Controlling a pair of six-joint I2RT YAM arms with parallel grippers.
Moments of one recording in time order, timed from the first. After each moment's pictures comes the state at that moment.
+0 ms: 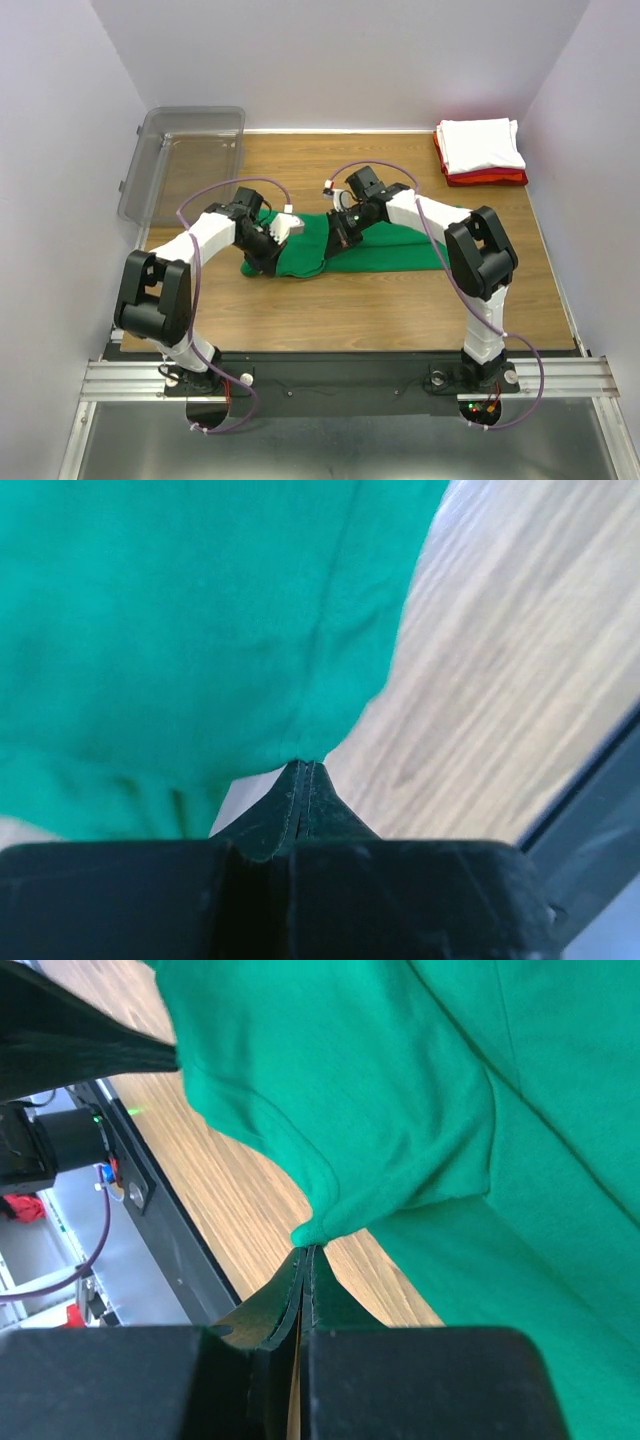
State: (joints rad) left arm -0.31 1.59 0.98 -0.75 0.47 0.57; right arm 0.57 2.00 1.45 -0.55 -0.76 0.22
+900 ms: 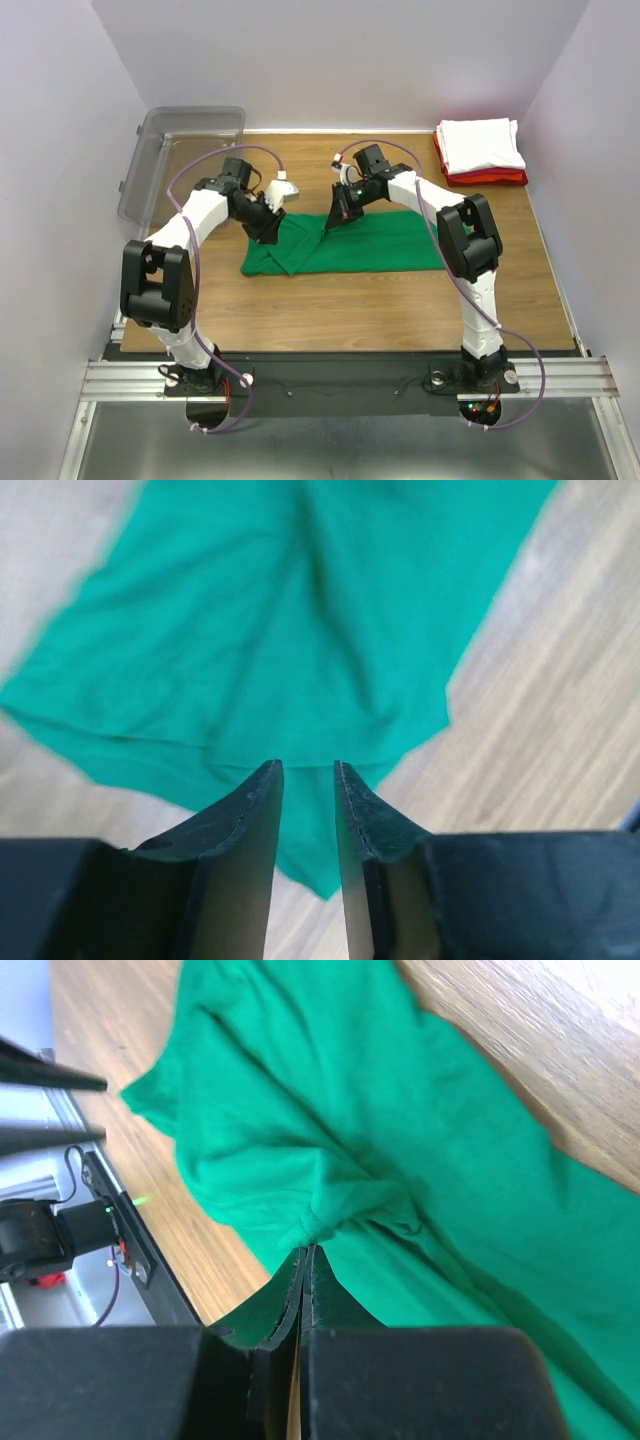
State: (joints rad) left arm -0.22 1.66 1.27 -0.78 0.55 0.66; right arm 0.46 2.17 1.72 -0.54 -0.77 0.26
